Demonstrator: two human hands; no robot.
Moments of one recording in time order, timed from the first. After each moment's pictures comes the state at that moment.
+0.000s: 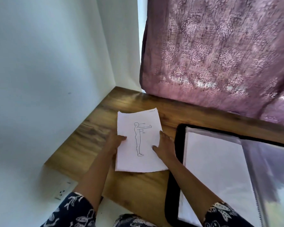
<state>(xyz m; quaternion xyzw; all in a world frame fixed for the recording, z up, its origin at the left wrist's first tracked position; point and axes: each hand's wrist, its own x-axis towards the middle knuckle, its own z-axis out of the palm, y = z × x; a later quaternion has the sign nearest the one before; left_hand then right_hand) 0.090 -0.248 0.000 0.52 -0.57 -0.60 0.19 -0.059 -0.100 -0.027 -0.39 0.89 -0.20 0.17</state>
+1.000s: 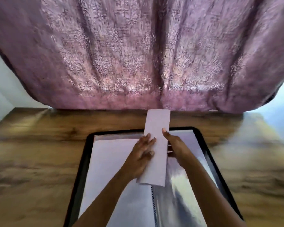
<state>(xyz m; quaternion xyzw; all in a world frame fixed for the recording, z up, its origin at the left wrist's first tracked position) -0.143 0.068 0.028 0.04 -0.84 -0.54 0.06 -0.253 0.207 0.066 -0.06 0.73 -0.59 0.33</state>
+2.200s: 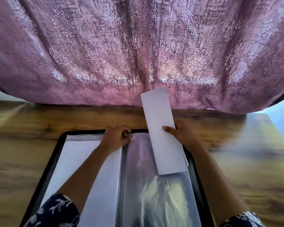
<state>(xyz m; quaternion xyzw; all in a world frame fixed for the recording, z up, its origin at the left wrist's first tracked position) -0.269 0.023 -0.017 0.16 -0.95 -0.27 0.07 -0.401 0.268 0.041 -0.21 0.80 -0.51 0.24</state>
